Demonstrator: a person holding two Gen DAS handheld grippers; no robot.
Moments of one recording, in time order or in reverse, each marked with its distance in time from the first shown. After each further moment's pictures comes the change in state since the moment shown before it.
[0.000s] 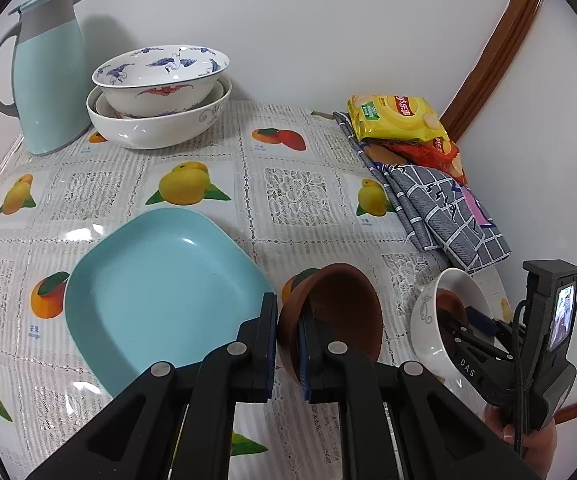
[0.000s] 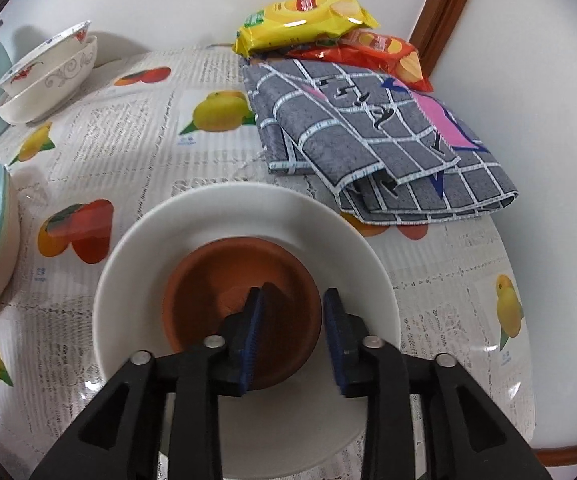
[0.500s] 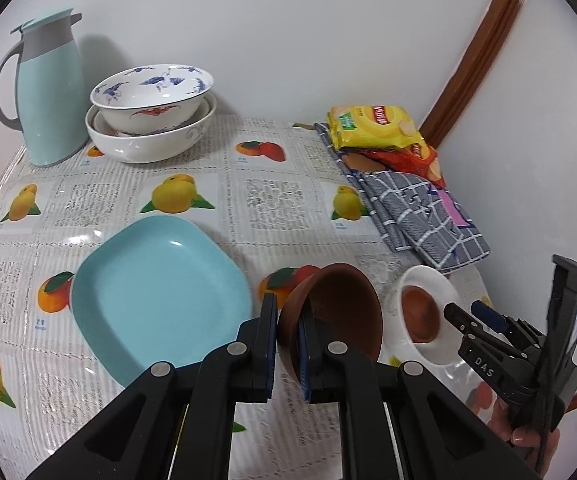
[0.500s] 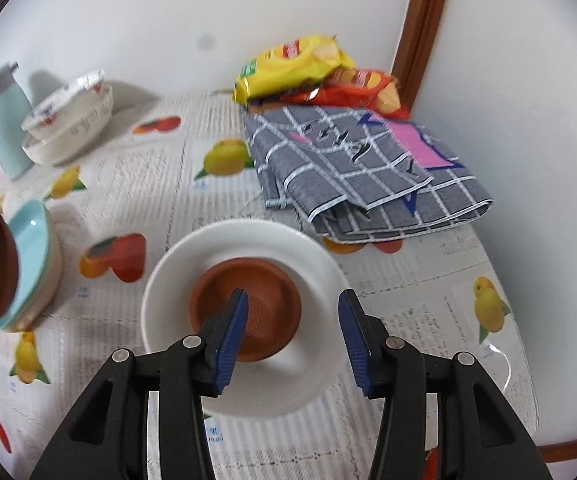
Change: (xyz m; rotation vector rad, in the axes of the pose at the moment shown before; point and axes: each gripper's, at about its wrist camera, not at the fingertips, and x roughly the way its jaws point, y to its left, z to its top) left arm -0.032 -0.023 -0.006 0.024 -0.032 -0.027; right arm -0.053 -0.025 -0.007 0.069 -0.116 0.066
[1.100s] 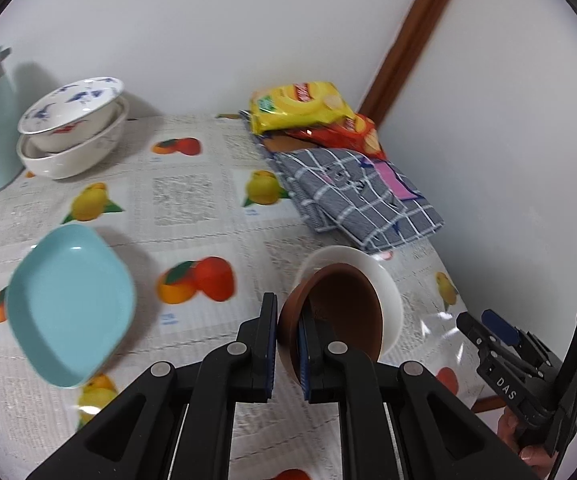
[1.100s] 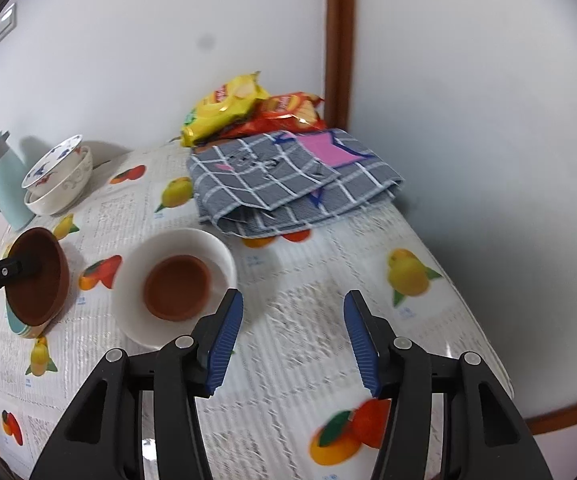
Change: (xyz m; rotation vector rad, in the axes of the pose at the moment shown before) left arm 0.014 -0.086 -0.010 0.105 0.042 -0.091; right arm -0.059 -0.086 -0.040 0.166 -0.085 -0.009
